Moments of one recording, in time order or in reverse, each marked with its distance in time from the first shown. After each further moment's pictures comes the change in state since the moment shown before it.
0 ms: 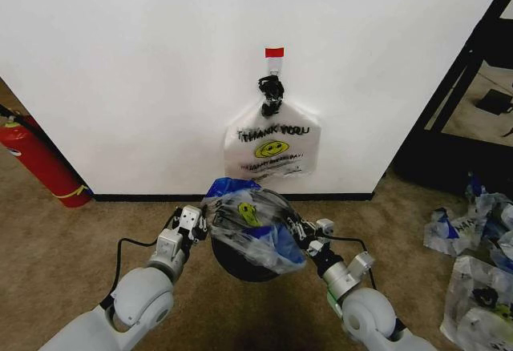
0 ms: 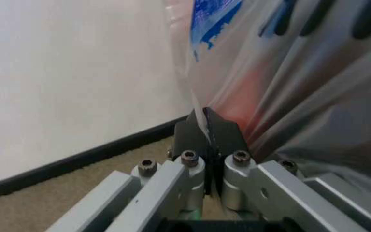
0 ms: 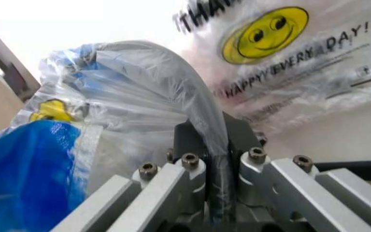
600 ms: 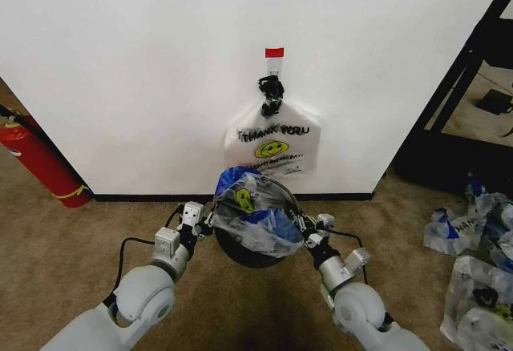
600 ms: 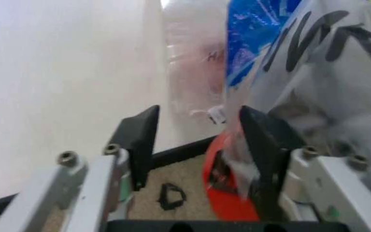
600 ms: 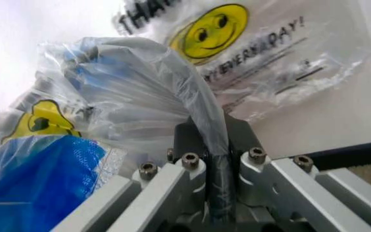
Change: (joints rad) left arm -0.028 -0.008 -0.001 0.061 -0.024 -0.167 0.050; right arm 0.060 0.067 -0.024 -0.089 -0.011 0.022 0.147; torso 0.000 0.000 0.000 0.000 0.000
